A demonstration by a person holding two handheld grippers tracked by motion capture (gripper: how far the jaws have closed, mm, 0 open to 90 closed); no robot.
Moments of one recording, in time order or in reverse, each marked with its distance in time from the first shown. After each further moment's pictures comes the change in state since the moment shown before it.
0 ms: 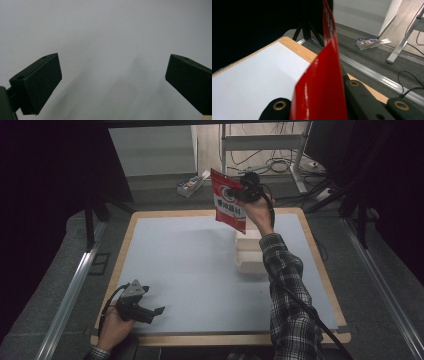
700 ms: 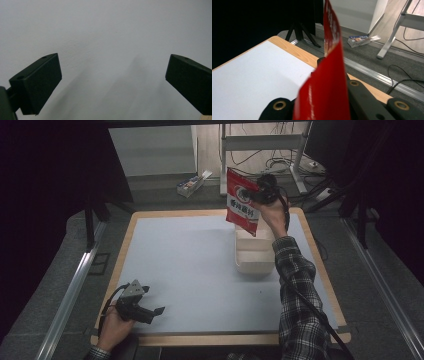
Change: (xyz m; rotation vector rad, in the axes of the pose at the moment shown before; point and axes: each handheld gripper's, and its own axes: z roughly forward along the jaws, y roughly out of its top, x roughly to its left) left arm 0.001 0.000 0.000 -0.005 -0.011 -0.004; right arm -0.030 -0.019 -0.032 -0.013 -0.053 0.038
